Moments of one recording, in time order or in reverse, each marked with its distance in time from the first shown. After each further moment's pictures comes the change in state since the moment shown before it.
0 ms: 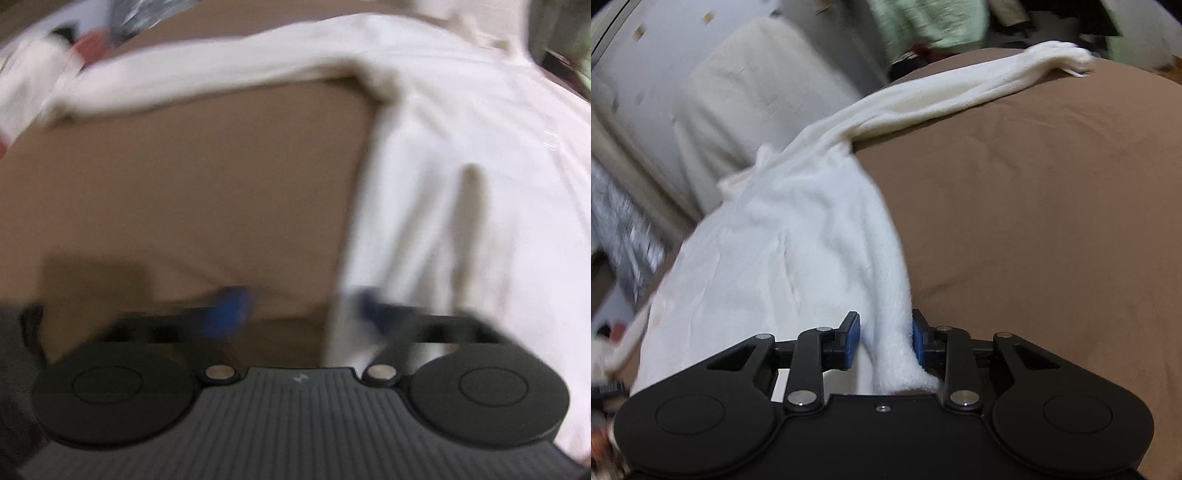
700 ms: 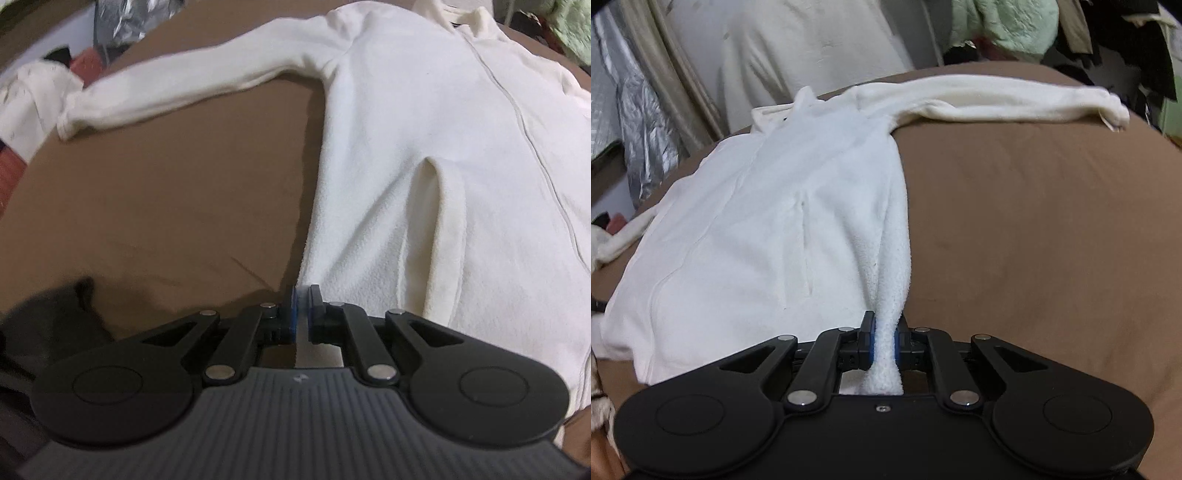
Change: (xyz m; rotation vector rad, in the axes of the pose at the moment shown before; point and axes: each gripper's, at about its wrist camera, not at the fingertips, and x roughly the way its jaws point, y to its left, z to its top) left arm -0.054 0.005 -0.036 0.090 0.040 0.076; right arm -0.057 0.019 -0.004 -0.243 0.113 -0.029
